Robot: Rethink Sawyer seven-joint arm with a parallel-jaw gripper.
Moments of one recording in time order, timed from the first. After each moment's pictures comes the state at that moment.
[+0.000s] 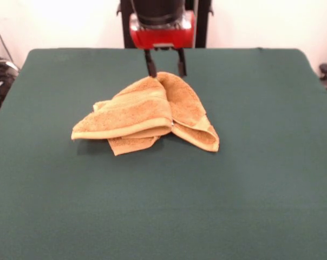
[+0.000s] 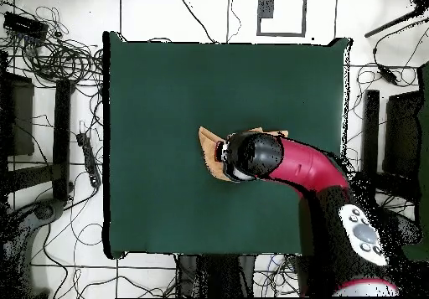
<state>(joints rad) -0.41 -0.66 0.17 1.70 -0.07 0.68 1.65</state>
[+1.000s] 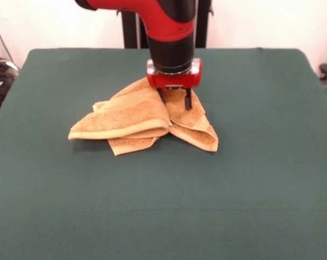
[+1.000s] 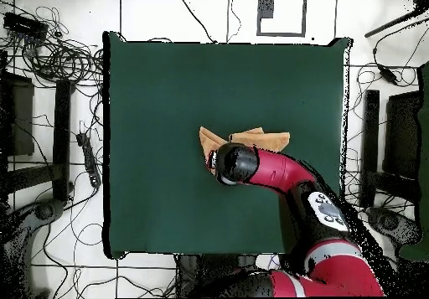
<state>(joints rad) -0.35 -0.46 0.11 1.69 -0.09 0.48 1.65</state>
